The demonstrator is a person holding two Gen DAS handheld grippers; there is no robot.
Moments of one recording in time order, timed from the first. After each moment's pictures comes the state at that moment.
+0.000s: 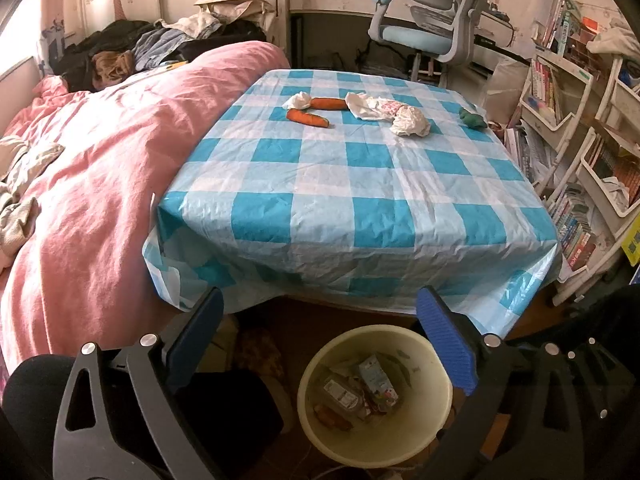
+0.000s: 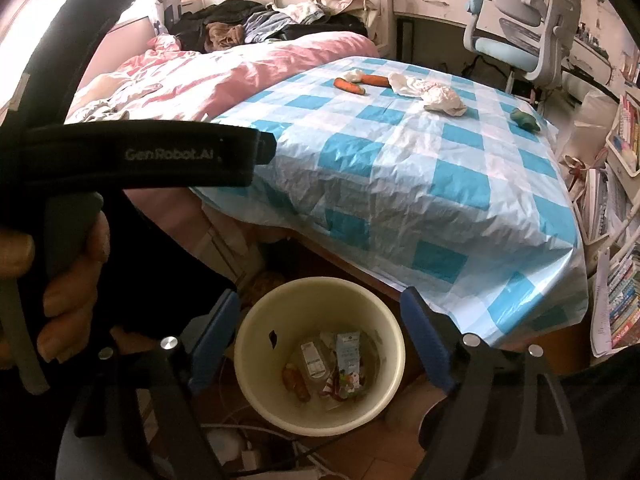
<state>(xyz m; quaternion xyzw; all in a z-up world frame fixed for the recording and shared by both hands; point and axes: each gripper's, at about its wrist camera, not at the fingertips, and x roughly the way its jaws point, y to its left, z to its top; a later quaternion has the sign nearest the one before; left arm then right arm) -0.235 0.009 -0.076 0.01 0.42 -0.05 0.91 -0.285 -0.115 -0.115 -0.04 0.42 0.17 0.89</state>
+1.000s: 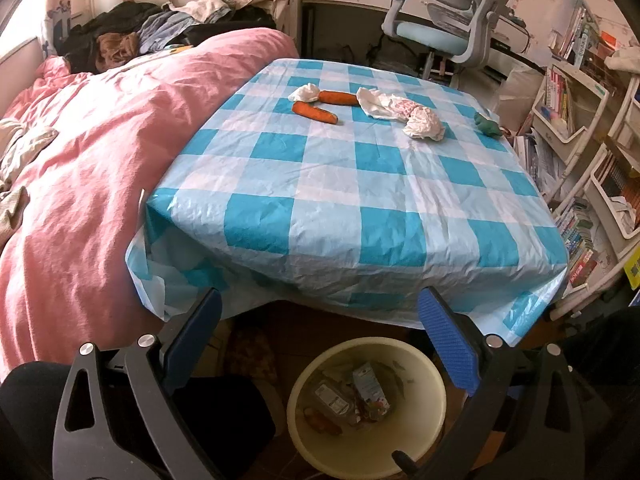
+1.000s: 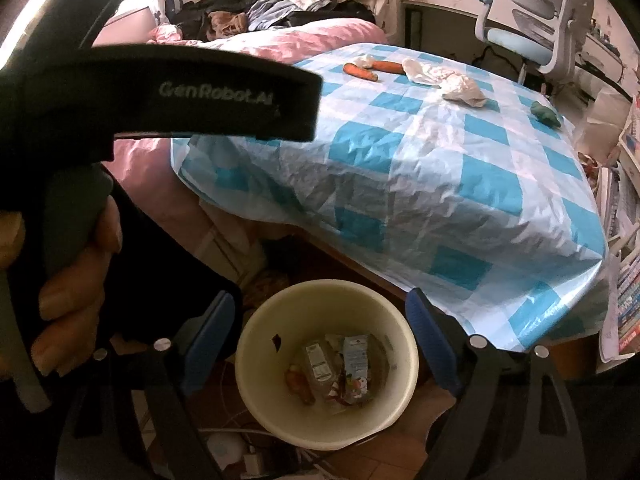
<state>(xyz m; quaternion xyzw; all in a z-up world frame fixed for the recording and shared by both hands) -0.206 0.008 -0.085 -0.02 0.44 -0.04 0.90 -0.262 -0.101 -0.131 -0.04 0.44 0.18 0.88</state>
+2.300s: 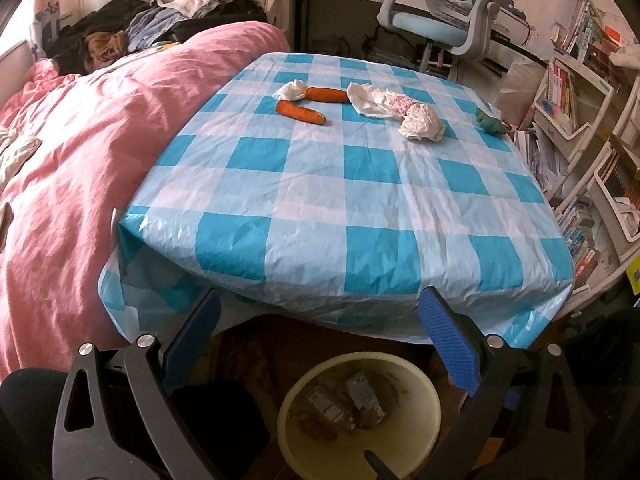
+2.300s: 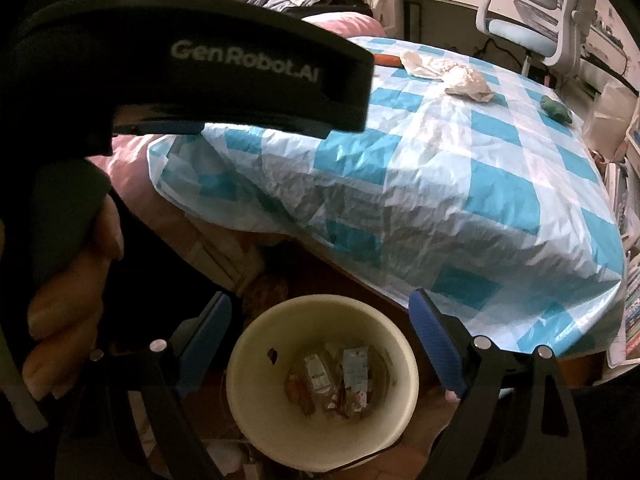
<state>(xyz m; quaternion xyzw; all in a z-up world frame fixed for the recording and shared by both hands) -0.181 -0.010 -0.091 -0.01 0.45 -0.04 0.89 -0.232 -0.101 -0.140 -0.03 0.44 0.18 0.88</state>
